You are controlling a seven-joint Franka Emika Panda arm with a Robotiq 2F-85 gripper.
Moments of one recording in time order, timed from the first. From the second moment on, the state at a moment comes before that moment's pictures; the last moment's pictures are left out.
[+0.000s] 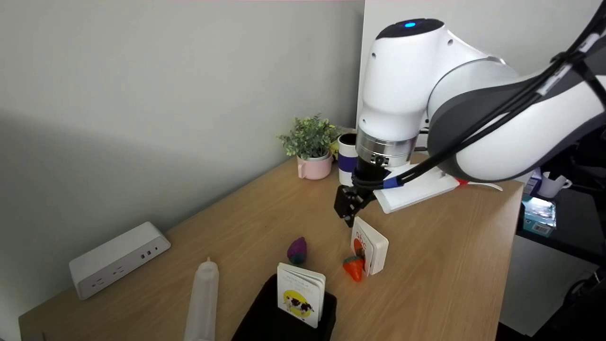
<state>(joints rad) 0.37 0.48 -0.11 -1.90 -0.13 2.44 0.87</state>
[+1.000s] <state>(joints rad) 0.11 0.64 0.08 -1.78 0.20 2.37 0.34</state>
